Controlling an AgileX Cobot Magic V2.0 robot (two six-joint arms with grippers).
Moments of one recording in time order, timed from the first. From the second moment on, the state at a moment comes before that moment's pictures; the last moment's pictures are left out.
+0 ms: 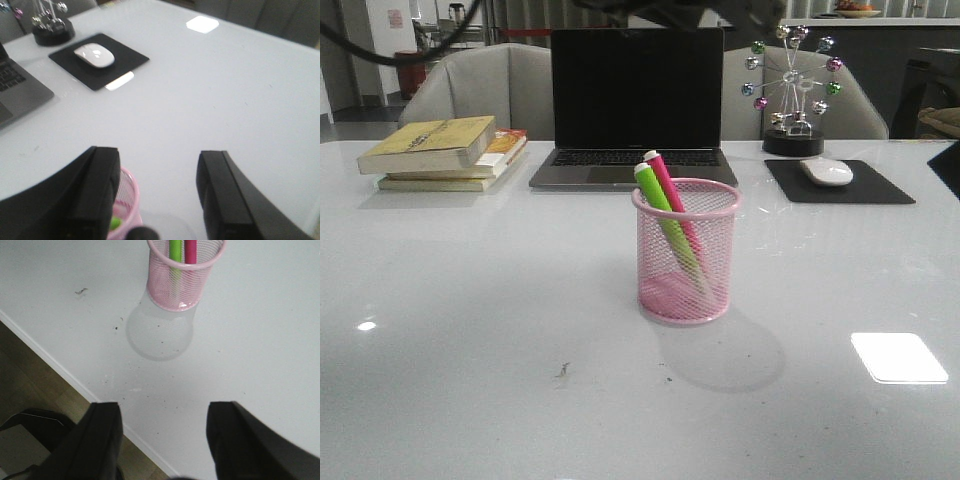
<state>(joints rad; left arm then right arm) -0.89 1.46 -1.07 -0.23 0.15 0.32 0.57 0.86 -0.68 0.01 0.68 -0.09</state>
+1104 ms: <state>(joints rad) -0.66 0.74 -0.71 0.17 0.77 -0.13 0.57 0.86 -0.68 0.01 0.66 -0.09</state>
